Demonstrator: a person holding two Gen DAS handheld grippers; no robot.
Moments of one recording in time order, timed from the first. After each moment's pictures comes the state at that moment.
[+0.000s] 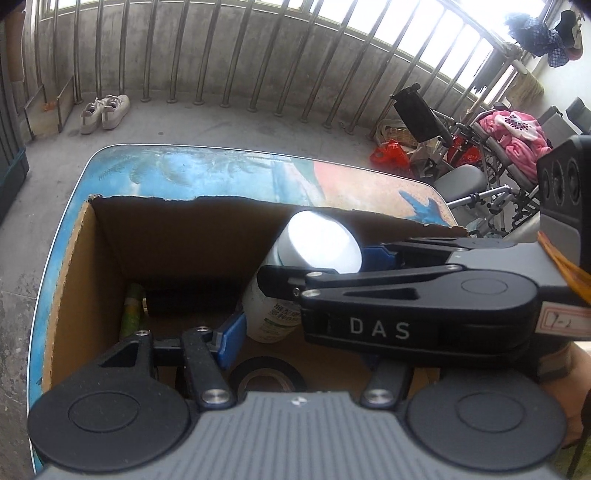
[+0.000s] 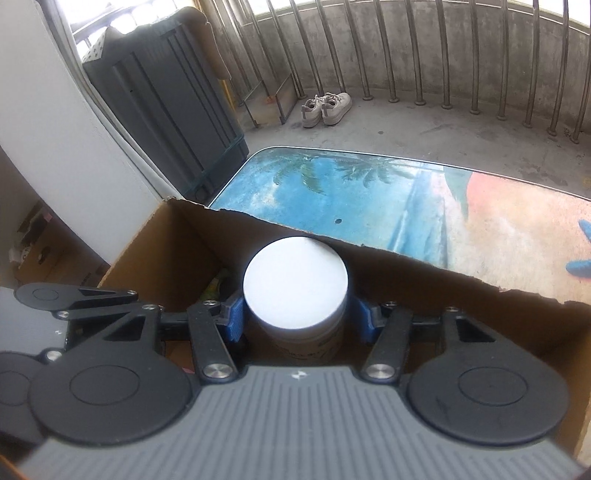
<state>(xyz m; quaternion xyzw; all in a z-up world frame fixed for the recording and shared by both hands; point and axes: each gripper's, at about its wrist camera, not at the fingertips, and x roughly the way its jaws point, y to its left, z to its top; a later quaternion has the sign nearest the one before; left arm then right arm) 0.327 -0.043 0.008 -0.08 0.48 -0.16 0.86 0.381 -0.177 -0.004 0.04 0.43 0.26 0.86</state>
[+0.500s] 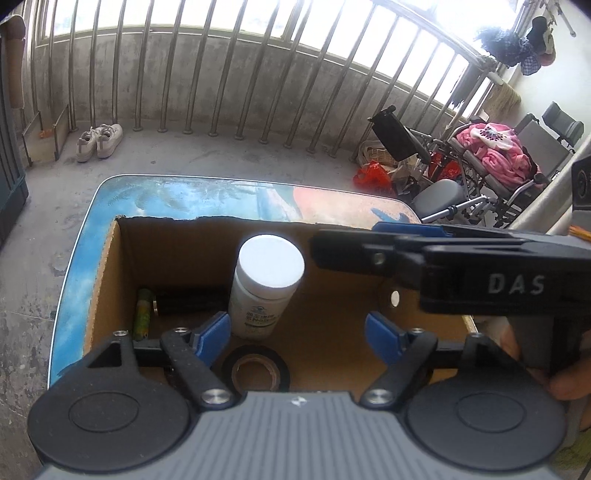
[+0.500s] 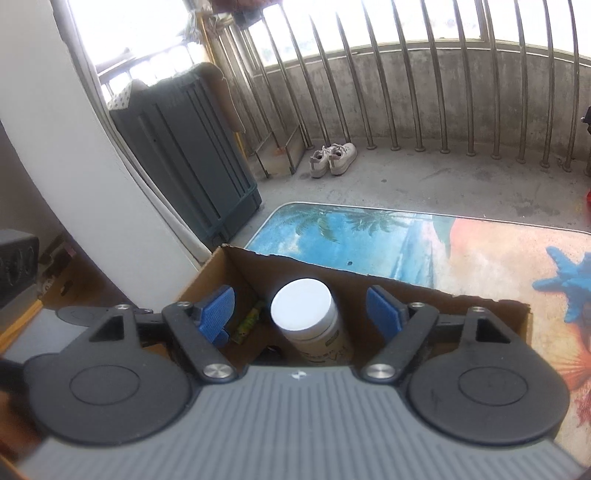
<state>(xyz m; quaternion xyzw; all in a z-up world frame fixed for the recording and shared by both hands) 0.278 -0.041 0.054 -0.08 0.43 -0.18 0.88 0.303 -0.222 0.071 0.09 0.35 0.26 0.89</state>
